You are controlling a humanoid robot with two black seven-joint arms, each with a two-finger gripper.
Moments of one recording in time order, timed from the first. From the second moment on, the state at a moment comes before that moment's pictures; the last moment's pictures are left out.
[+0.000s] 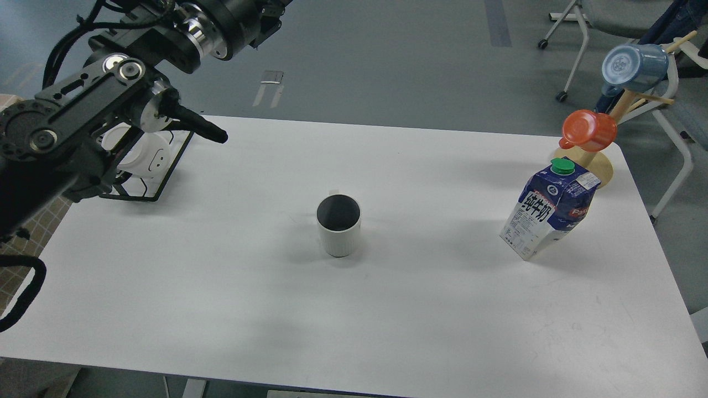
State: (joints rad) left arm -0.97 0.51 -0.79 -1.33 0.71 0.05 0.04; right arm 1.01 -1.42 0.24 1.46 -1.32 -0.03 0.49
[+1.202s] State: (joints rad) left arm -0.86 0.39 -0.93 -1.36 0.71 0.05 0.05; right arm 0.90 -1.01 -0.16 1.19 -1.63 -0.49 0.49
